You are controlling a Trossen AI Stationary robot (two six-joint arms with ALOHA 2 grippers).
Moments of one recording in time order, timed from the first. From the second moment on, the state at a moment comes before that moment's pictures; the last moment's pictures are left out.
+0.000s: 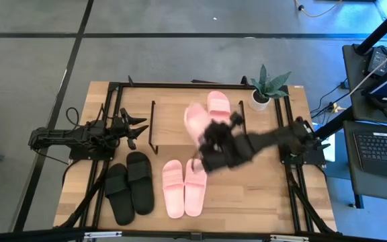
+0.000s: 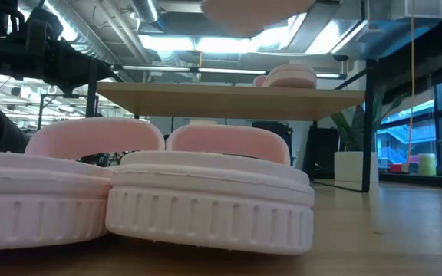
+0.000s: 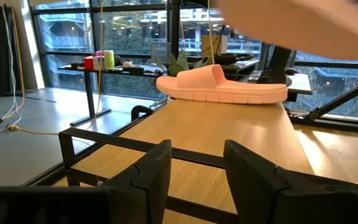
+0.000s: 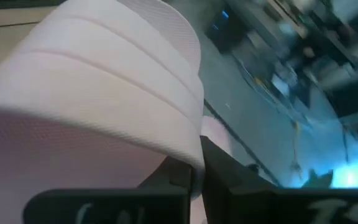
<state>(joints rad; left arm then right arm) 0.03 0.02 0.01 0.06 -0.36 -0.02 0.32 1.95 2.08 -1.55 1.06 0.83</state>
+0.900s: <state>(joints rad) 0.03 0.02 0.01 0.06 -0.36 -0.02 0.06 2.02 2.08 -1.21 0.85 0.67</state>
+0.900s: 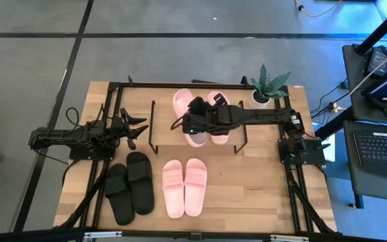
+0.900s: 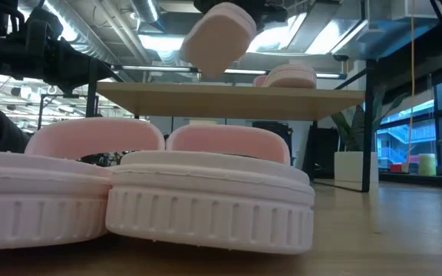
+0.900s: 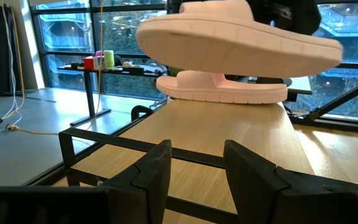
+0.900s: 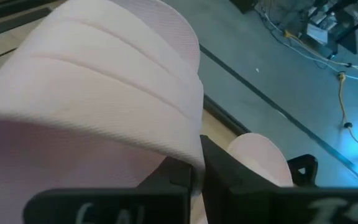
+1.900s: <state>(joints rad) 0.03 0.02 0.01 0.06 -0.36 -0.02 0.05 2.07 2.07 -1.30 0.87 0.81</state>
